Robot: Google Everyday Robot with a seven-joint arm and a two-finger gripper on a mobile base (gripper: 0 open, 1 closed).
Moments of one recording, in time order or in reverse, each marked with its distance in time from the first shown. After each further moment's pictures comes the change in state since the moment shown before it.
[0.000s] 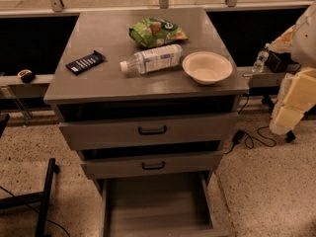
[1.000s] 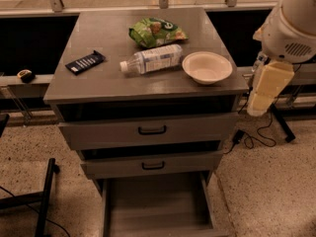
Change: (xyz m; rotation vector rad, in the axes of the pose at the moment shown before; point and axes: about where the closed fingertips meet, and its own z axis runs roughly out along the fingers) arm -0.015 -0.047 0.028 0.120 0.069 -0.030
